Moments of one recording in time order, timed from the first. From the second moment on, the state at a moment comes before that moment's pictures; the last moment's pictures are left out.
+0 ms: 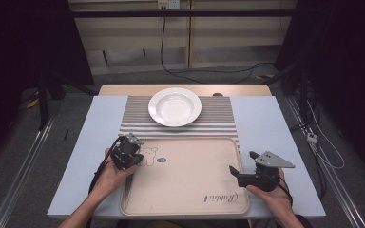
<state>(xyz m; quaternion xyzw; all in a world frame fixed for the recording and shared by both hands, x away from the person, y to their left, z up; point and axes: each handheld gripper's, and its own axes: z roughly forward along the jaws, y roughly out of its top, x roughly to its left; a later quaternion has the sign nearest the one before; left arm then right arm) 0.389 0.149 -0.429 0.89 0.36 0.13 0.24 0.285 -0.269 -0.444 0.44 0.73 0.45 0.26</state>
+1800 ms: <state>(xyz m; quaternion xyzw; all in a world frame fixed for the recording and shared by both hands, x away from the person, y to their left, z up) 0.333 0.213 -0.408 0.79 0.41 0.21 0.40 0.286 -0.270 -0.445 0.45 0.73 0.45 0.26</state>
